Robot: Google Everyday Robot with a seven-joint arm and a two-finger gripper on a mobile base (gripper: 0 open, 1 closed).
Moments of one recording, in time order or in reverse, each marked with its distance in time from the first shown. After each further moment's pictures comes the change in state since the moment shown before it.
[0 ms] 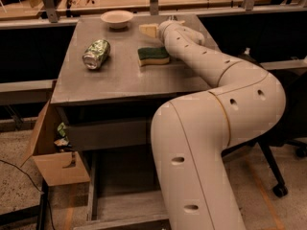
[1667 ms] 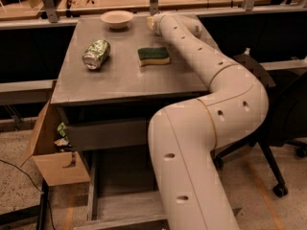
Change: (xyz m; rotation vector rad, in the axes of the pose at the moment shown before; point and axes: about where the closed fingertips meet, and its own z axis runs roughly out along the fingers) arm -0.021 0.014 0.024 -0.047 0.054 -0.046
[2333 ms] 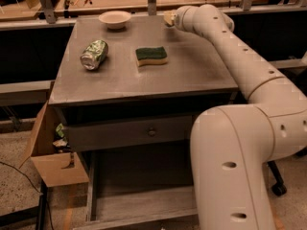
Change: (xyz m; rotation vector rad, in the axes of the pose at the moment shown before) arm -0.021 -0.034 -0.064 -0.128 0.000 0.044
